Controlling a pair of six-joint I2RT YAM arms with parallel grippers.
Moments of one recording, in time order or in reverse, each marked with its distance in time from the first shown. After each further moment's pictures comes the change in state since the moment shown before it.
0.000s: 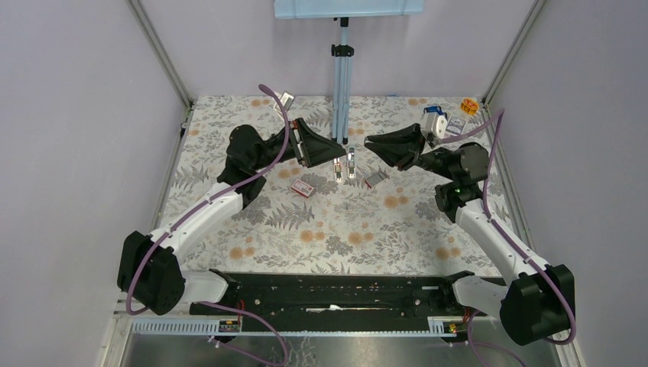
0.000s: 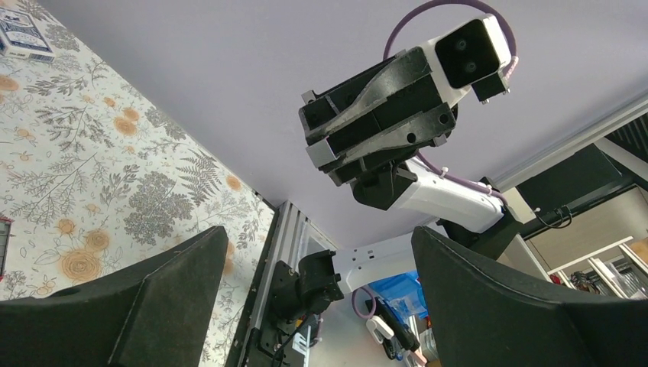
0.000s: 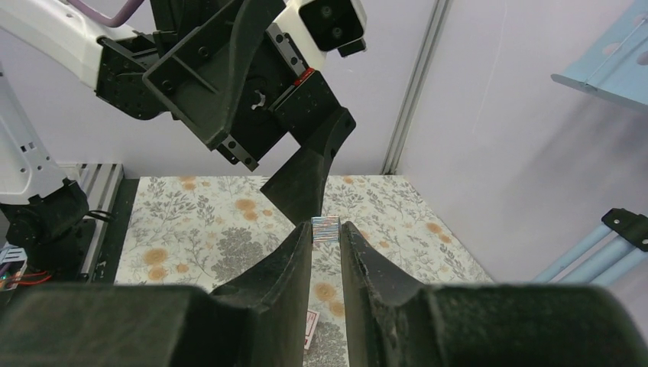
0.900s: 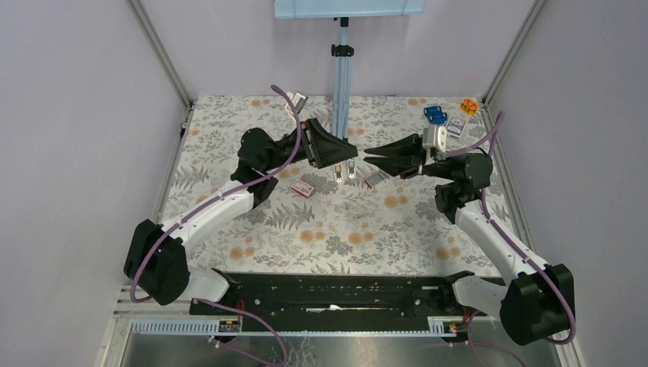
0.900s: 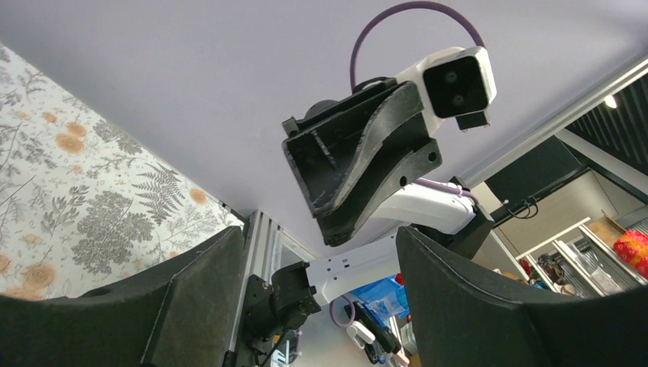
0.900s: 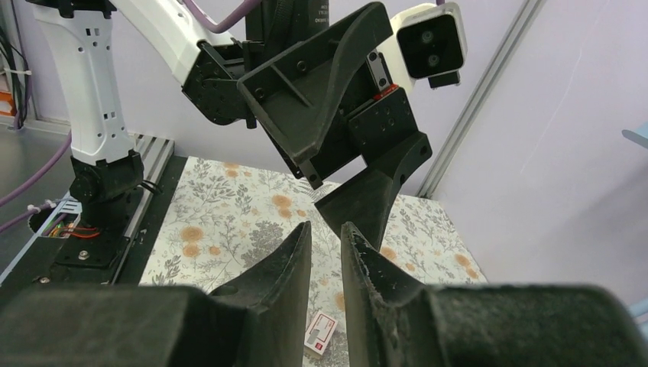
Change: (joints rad) left arm -0.077 0.066 0.019 0.129 -0.027 -0.063; right arm 0.000 0.000 -0.019 0.156 -0.183 0.058
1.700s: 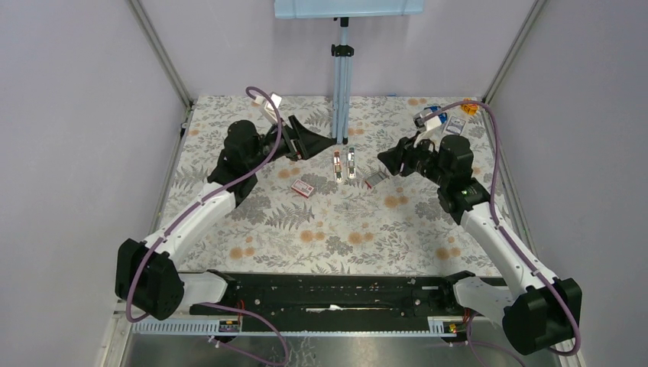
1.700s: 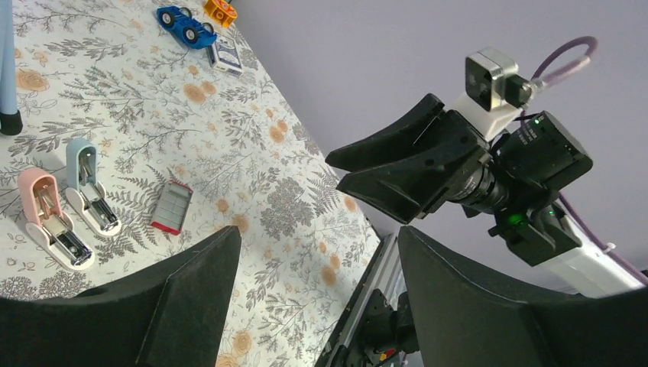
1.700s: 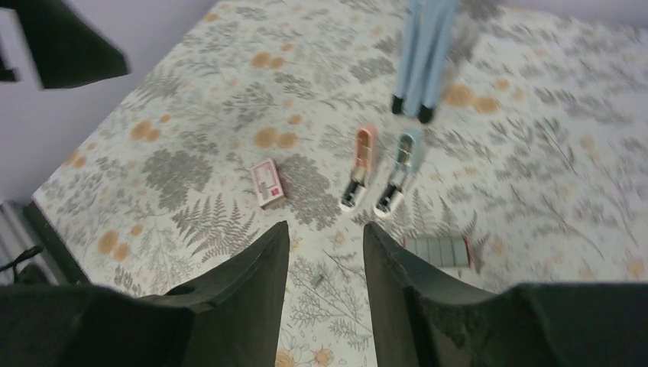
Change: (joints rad) left arm 0.157 -0.105 -0.015 -0.439 -0.201 0.295; right arm 0.000 -0.062 0.049 -0.938 0.647 -0.091
